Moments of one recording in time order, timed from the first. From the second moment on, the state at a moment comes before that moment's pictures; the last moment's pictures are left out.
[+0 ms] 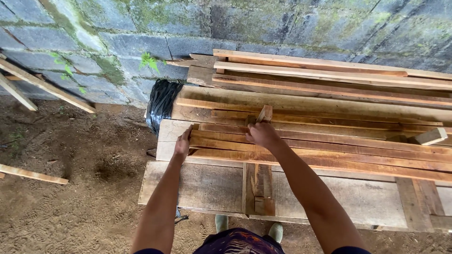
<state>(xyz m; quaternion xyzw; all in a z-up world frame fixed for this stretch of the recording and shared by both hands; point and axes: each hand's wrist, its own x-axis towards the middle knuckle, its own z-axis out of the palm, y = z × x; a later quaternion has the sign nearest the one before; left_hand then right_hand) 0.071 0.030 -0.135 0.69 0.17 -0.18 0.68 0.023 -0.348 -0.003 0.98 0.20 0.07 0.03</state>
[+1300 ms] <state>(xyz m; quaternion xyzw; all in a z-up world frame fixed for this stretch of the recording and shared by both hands) -0.012 -0.126 0.002 0.90 -0.42 0.10 -0.01 -0.126 -0.508 0.032 0.94 0.17 0.30 0.07</state>
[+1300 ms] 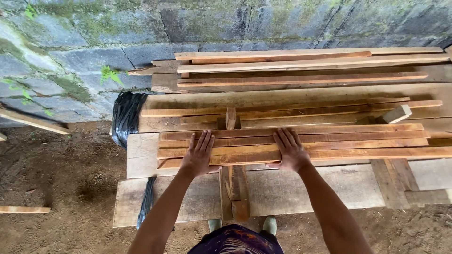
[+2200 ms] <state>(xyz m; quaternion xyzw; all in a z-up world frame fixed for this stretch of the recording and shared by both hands) -0.059 -0.347 -0.030 0.90 -0.43 0.03 0.04 -0.151 -0.570 0.022 0.97 0.21 0.11 -0.03</state>
